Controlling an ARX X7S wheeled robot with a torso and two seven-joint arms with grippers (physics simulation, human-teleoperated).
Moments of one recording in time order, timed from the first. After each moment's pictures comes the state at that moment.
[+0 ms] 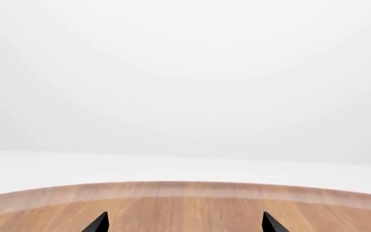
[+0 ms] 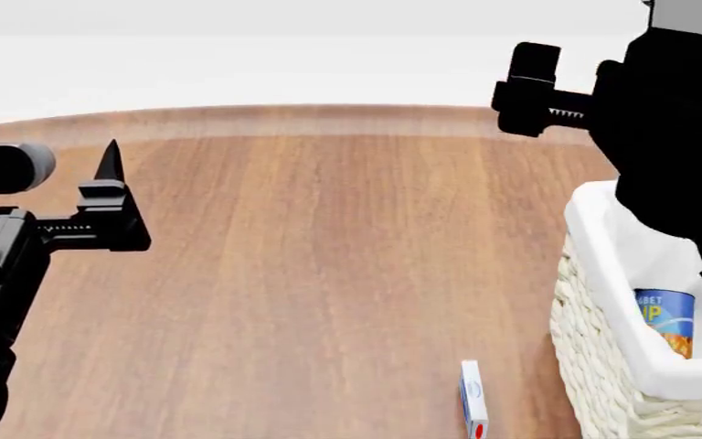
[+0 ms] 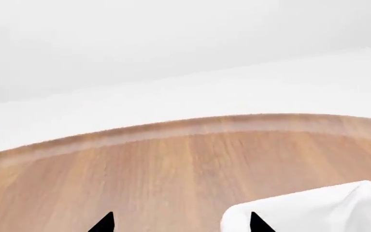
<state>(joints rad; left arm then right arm) -0.68 -0.31 0.22 0.21 -0.54 -0.65 -0.38 1.39 0.48 -0.51 0.58 1.04 0.88 0.39</state>
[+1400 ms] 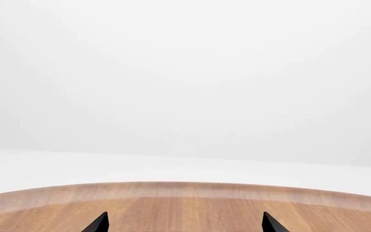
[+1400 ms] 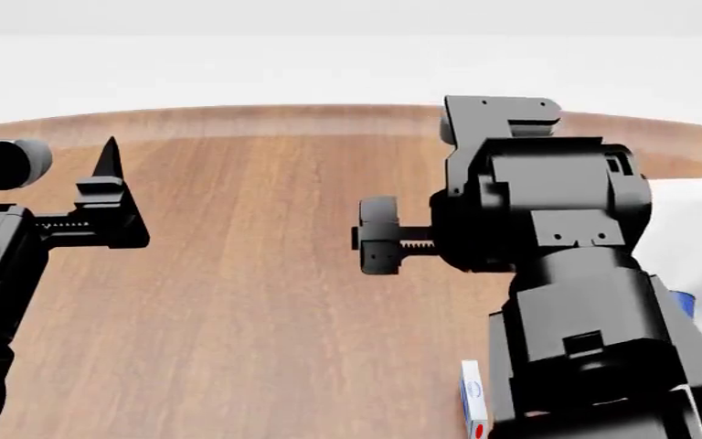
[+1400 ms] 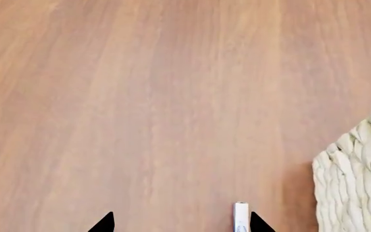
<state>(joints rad) -0.69 -0.32 0.22 0.21 -0.57 -0.65 -0.39 1.53 0.06 -0.42 1.30 0.44 1.01 -0.15</state>
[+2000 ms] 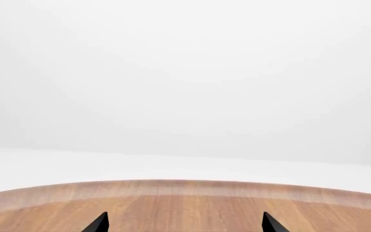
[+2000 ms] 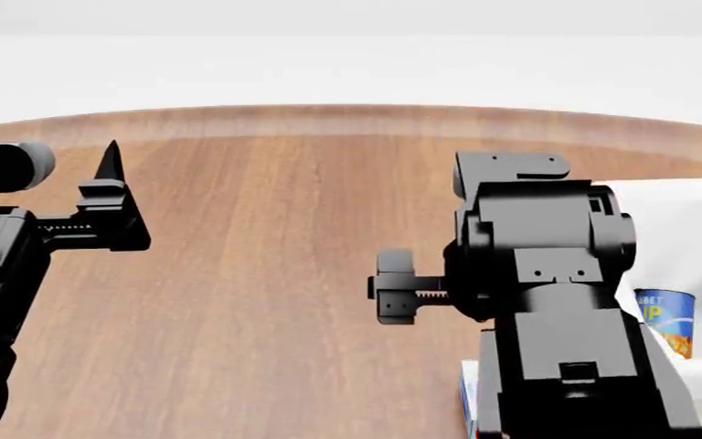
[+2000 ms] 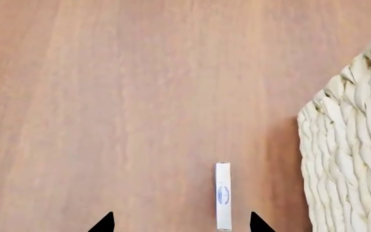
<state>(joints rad) -0.68 -0.32 0.23 0.19 -0.57 -0.64 -0.39 1.46 0.03 -0.12 1.31 0.08 1.07 -0.16</state>
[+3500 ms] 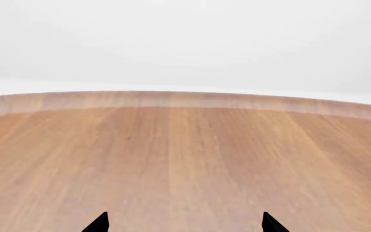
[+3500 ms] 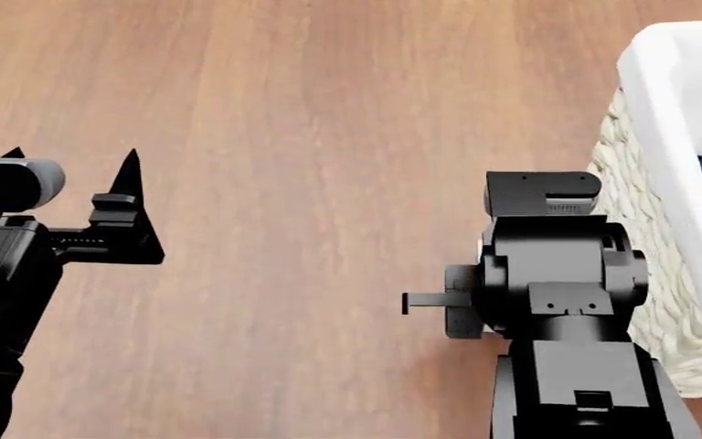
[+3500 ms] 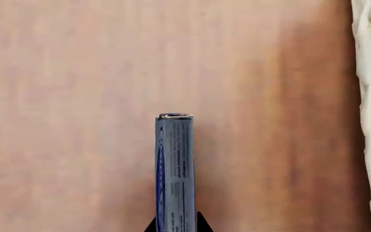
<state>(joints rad) -0.66 -0.34 0.26 0.20 -0.59 -0.57 -0.34 1.40 0.06 -0.06 1.31 -0.01 0.98 -0.08</state>
